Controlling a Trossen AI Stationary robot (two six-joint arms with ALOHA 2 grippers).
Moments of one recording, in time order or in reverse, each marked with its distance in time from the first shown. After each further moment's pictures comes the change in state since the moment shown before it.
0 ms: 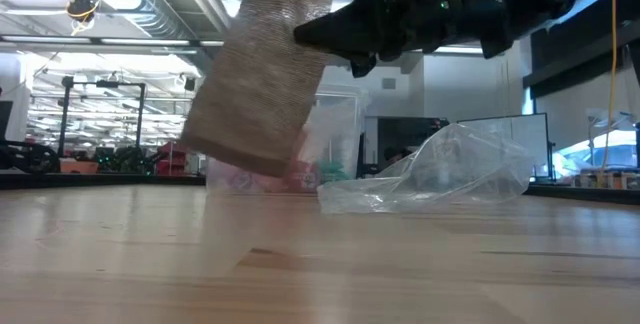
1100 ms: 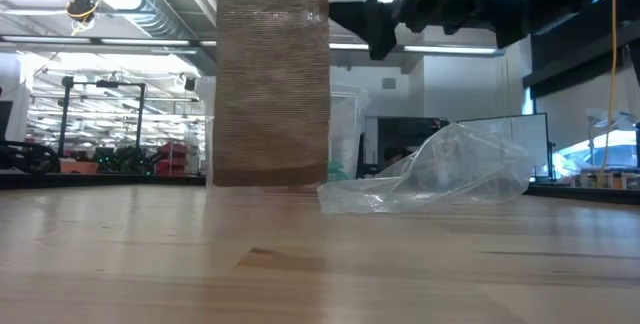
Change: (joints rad) left arm 0.003 0.041 -0.001 -0.239 -0.141 -0.090; right arm -0.020 -0.141 -0.104 0.099 -0.127 0.160
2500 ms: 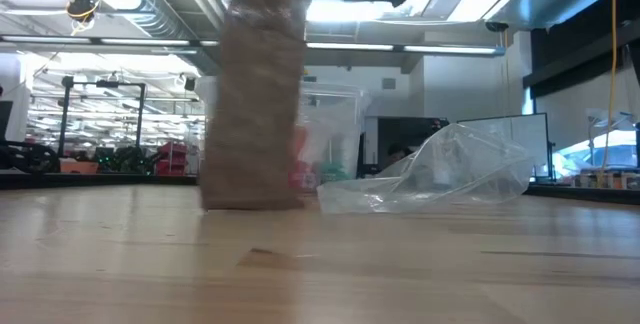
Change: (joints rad) left arm 0.071 -0.005 0.000 -0.187 -0.042 -0.165; right arm 0.141 -0.115 0.385 -1.000 0.281 -0.216
